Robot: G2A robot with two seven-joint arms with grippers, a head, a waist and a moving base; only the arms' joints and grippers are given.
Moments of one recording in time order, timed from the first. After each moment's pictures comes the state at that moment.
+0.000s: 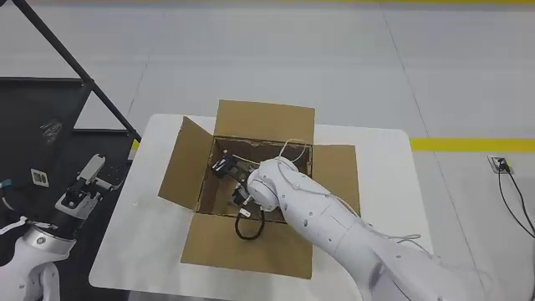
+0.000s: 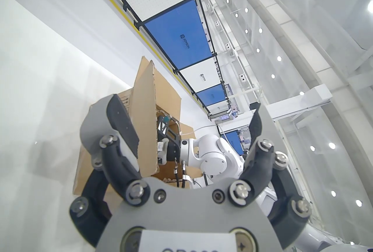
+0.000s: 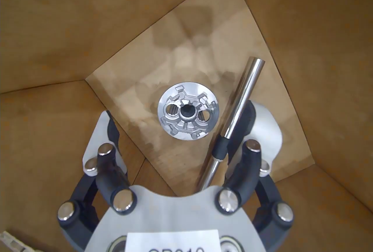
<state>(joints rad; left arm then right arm) 1.38 -1.22 -2.04 -1.84 -0.17 -0.16 -0.72 -0.20 -1.75 0.30 -0.56 -0.68 -0.13 0.78</state>
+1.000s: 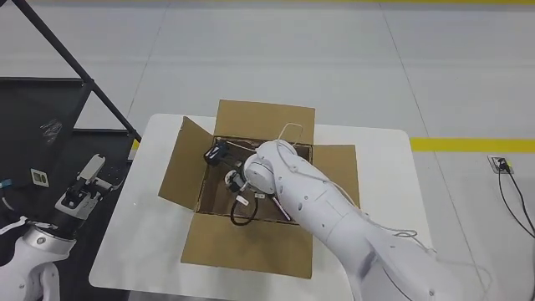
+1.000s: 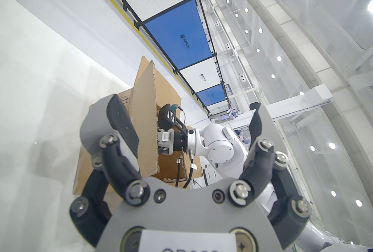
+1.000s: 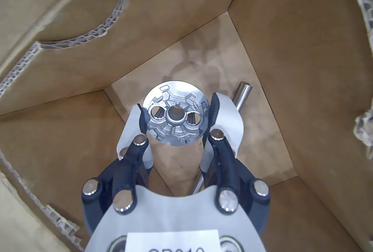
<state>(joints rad) 1.38 -1.22 -2.04 -1.84 -0.17 -0.16 -0.72 -0.12 -1.80 0.40 -0.47 -0.69 -0.29 0.80</state>
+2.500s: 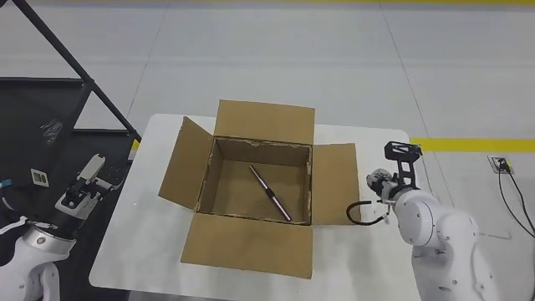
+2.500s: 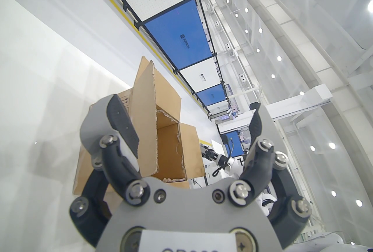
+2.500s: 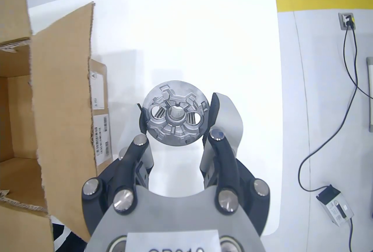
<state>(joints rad) 1.38 -1.22 -2.04 -1.84 -0.17 -0.16 -0.72 -1.06 -1.35 1.50 -1.82 -1.36 0.30 1.17</state>
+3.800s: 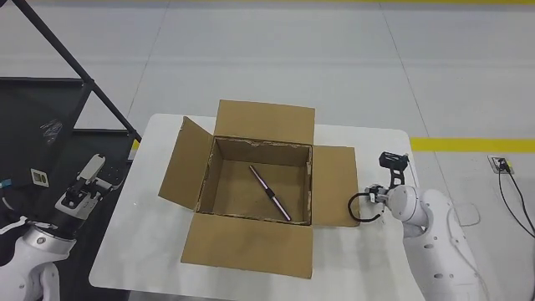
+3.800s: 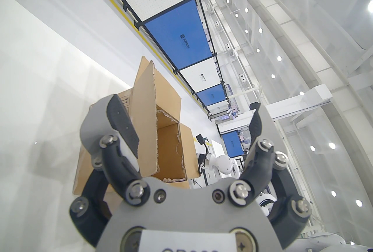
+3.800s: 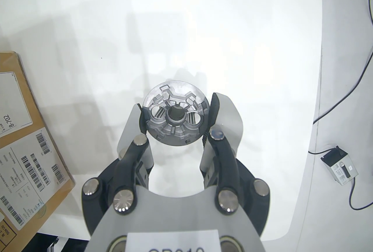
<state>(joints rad) 1.38 -1.22 -2.04 -1.84 -0.17 -0.16 -0.72 -0.90 -1.35 1.49 -1.37 -1.26 0.28 1.11</state>
